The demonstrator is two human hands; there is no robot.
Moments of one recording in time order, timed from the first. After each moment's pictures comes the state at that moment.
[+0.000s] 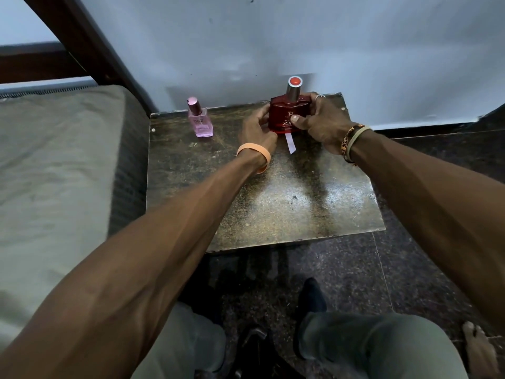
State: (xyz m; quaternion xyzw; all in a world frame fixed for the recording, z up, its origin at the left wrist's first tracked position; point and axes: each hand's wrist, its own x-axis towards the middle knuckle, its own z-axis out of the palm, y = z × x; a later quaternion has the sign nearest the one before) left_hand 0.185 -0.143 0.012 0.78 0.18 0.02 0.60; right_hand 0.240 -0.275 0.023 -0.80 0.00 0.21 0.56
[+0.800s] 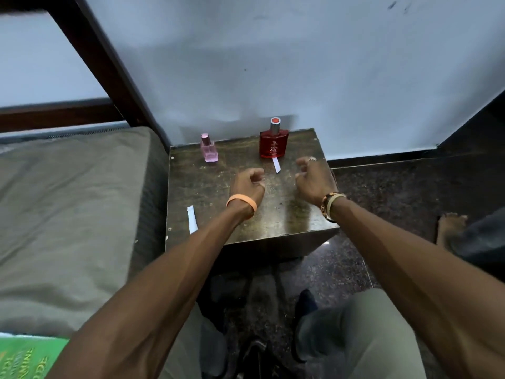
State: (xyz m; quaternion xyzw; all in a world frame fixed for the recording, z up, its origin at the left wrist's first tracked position) left_hand 0.081 -0.143 0.048 0.84 0.16 -0.03 0.52; right_hand 0.113 -0.300 0.077 -0.93 0.01 0.11 0.35
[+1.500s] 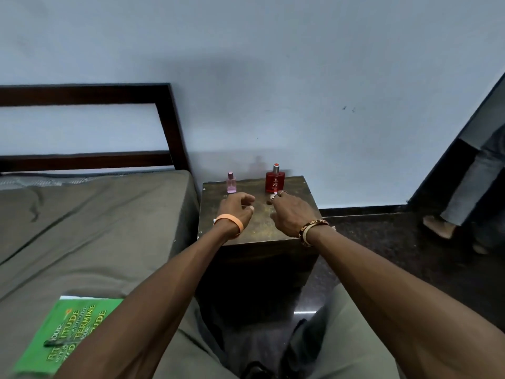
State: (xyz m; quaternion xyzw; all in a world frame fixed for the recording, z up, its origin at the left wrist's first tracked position) left_hand -0.085 -0.112 0.174 0.91 0.08 0.08 0.40; right_hand -0.072 -0.274 0.202 -0.97 -0.25 0.01 0.07
